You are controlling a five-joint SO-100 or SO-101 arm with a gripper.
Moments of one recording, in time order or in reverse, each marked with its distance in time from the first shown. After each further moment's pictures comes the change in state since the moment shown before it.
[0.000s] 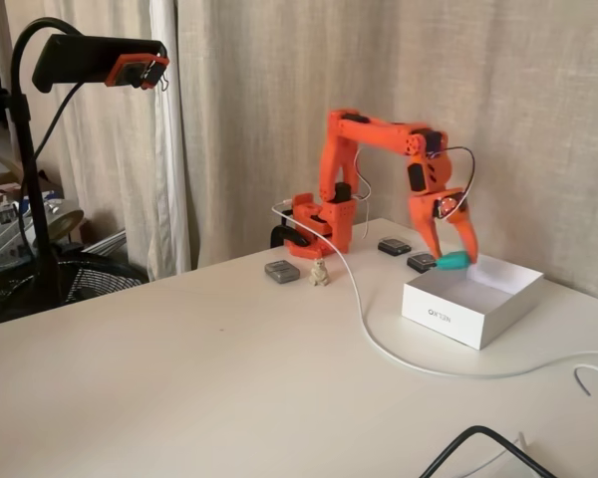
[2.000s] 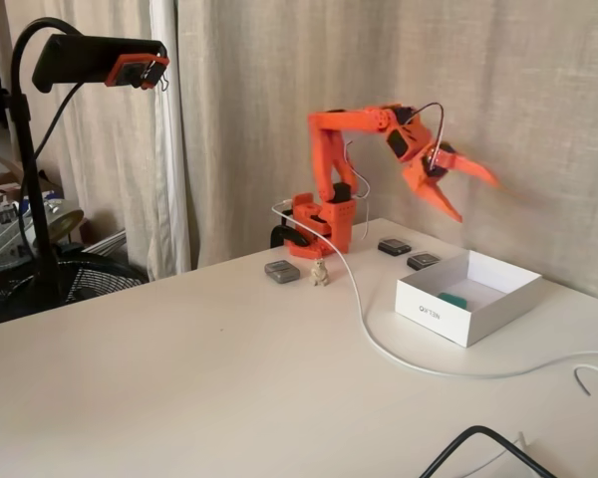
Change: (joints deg) arm 0.3 34.3 19.7 -18.8 6.4
